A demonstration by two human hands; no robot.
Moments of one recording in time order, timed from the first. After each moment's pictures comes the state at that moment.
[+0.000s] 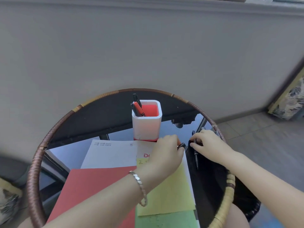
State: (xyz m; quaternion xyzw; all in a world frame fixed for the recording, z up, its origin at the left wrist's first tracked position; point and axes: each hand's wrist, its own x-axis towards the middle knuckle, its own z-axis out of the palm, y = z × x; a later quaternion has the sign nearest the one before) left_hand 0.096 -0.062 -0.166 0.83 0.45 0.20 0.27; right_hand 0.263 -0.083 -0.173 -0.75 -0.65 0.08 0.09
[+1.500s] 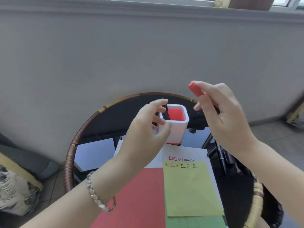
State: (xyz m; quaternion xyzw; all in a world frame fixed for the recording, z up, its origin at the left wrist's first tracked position) left_hand -0.023 -0.056 -0.089 0.75 0.37 0.46 0.29; right_hand 0.150 -0.082 -0.061 -0.50 -0.71 -0.01 0.49
